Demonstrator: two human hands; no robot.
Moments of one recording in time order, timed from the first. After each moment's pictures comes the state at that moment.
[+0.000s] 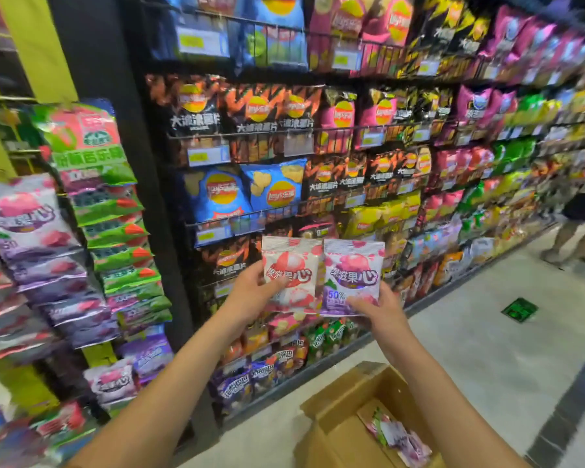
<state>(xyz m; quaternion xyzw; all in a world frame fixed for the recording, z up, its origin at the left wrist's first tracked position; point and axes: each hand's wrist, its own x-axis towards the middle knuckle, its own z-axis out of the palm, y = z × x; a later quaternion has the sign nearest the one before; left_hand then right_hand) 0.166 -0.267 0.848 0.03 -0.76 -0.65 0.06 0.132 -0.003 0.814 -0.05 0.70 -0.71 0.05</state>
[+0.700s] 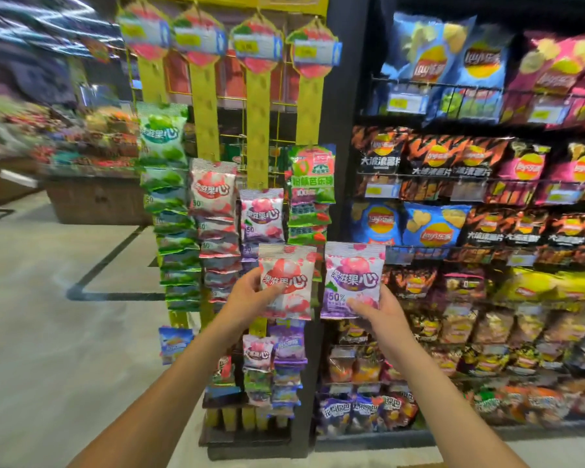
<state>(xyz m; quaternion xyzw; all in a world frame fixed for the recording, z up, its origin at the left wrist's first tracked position) 0.373 -0.463 0.881 0.17 -0.73 -0.61 0.24 0.214 -0.243 0.857 -0.26 0.67 -0.67 0.18</state>
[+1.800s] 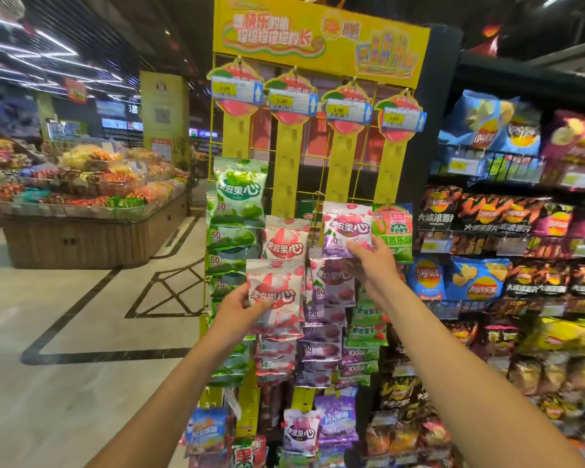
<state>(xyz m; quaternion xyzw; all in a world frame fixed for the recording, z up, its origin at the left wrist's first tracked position) 0.409 -0.697 0.910 0.12 -0.72 -0.62 0.28 0.212 -0.511 1.001 -0.20 0.60 -0.77 0.09</state>
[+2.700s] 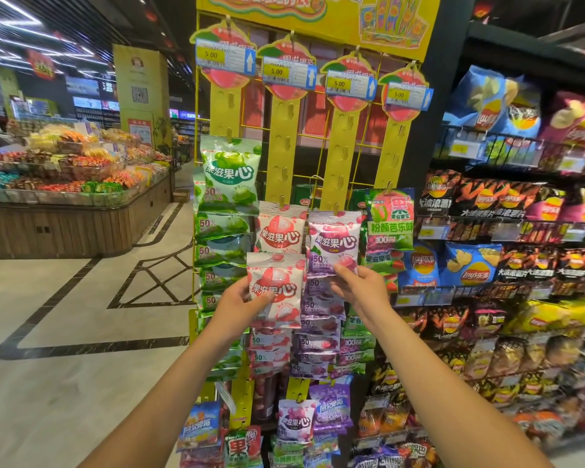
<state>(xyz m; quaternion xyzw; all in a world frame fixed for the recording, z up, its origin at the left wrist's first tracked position) 0.388 -0.706 0.900 0.11 -0.74 -0.62 0.25 0.222 -0.516 0.930 -0.14 0.62 -0.77 0.10</state>
